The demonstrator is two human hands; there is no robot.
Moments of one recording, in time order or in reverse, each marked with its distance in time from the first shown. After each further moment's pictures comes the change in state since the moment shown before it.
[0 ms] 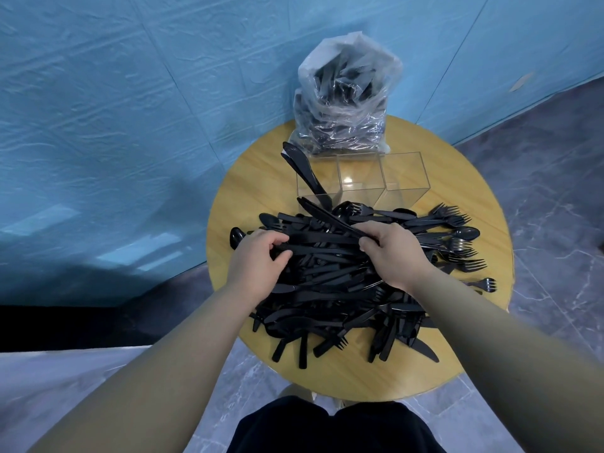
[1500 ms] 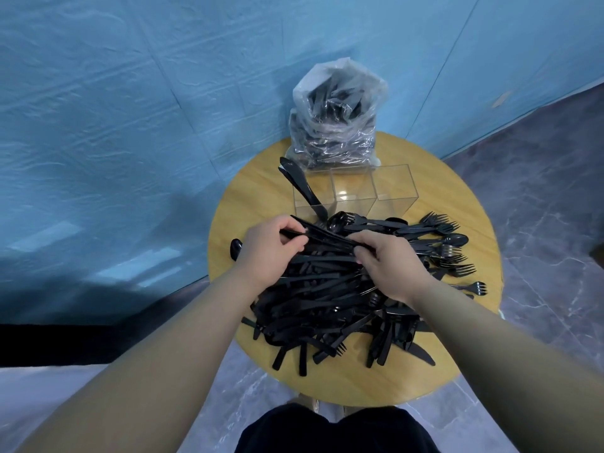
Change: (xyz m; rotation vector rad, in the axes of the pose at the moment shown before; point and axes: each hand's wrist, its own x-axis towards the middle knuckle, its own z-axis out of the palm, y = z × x) left_hand 0.007 0.048 -0.033 -0.248 -0.089 0.041; right_hand -0.024 -0.016 -0.011 0.035 0.028 -0.115
